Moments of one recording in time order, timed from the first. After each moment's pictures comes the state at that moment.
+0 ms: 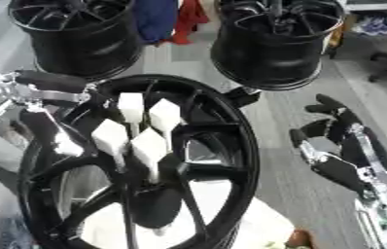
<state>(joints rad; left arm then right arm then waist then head) -0.78 0.66 -0.55 -1.50 -0.25 -0.26 -0.85 -0.03 -0.30 0.01 -1.79 0.04 -0.15 0.02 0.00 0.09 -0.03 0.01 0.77</state>
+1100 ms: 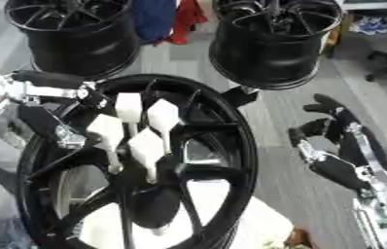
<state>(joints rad) -0.78 0.64 -0.48 -1.51 -0.11 -0.24 -0.87 -0.03 -0.30 0.01 -1.79 0.04 -0.15 0.02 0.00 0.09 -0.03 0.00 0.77</state>
